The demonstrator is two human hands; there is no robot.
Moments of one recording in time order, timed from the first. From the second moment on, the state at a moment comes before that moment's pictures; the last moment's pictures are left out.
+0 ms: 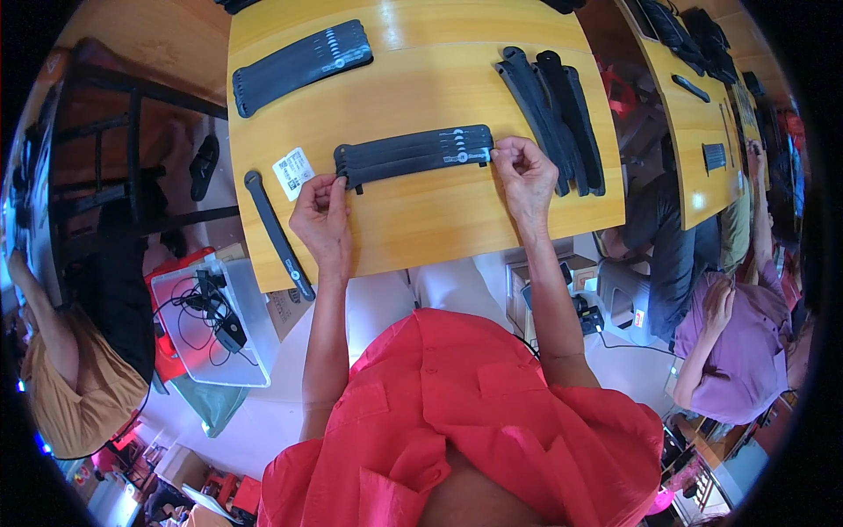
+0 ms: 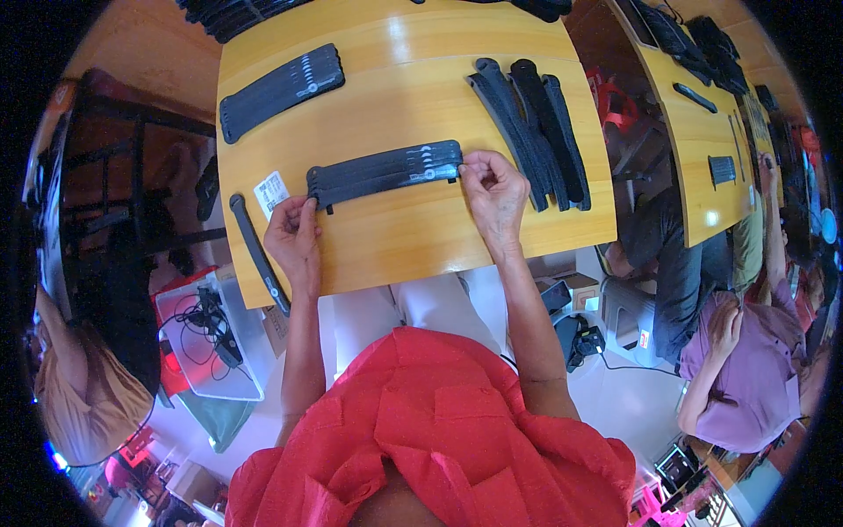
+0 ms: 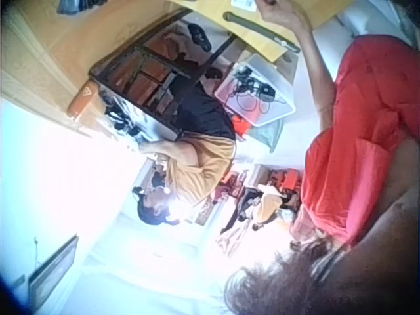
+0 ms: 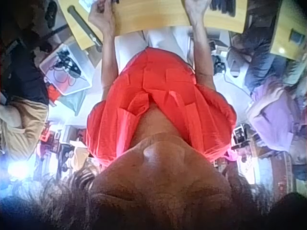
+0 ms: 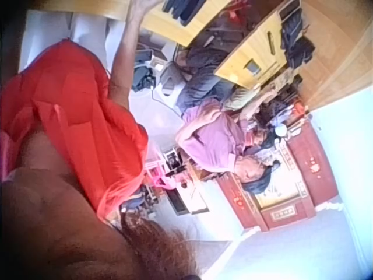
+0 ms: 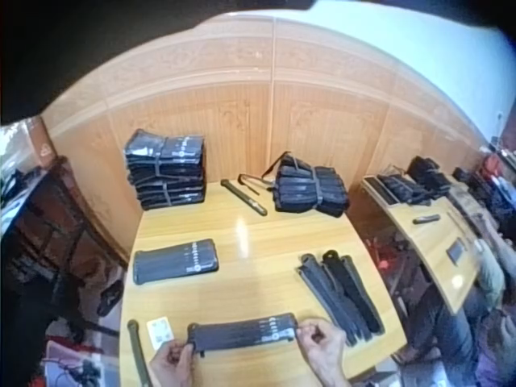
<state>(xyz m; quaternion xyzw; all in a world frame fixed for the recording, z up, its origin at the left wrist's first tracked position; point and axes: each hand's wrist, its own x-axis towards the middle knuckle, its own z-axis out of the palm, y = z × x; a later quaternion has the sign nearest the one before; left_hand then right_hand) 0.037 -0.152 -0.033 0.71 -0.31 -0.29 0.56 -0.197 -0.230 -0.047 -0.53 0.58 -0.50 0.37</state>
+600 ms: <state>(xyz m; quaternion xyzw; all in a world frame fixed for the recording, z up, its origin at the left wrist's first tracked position) 0.033 -0.155 -0.028 0.73 -0.32 -0.27 0.55 -0.198 -0.229 -0.042 -0.55 0.58 -0.49 0.35</state>
